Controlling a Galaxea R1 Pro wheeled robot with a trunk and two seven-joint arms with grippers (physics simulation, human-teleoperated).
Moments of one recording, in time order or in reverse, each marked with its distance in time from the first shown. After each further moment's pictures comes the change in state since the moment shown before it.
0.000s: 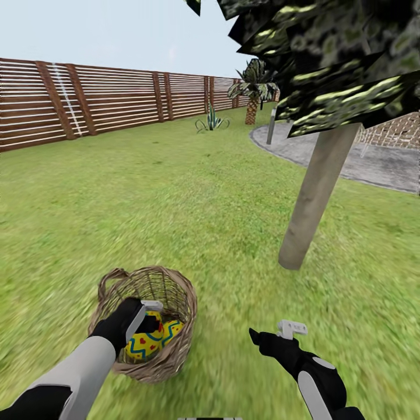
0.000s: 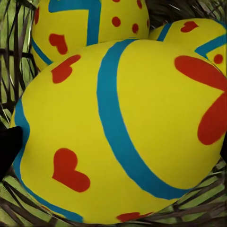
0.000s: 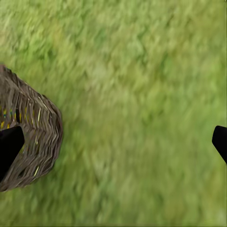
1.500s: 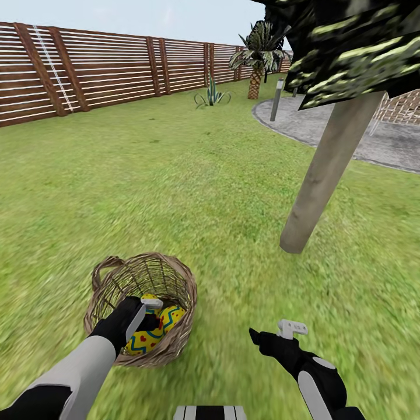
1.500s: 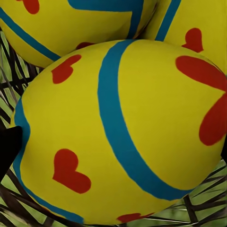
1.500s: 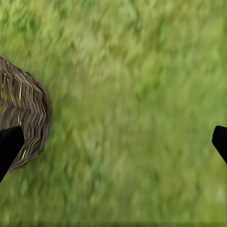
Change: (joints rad) left arm 0.000 0.000 0.001 -0.008 0.007 -0.016 0.009; right arm 0.000 0.000 0.000 -0.001 -0.001 0.000 0.000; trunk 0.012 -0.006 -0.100
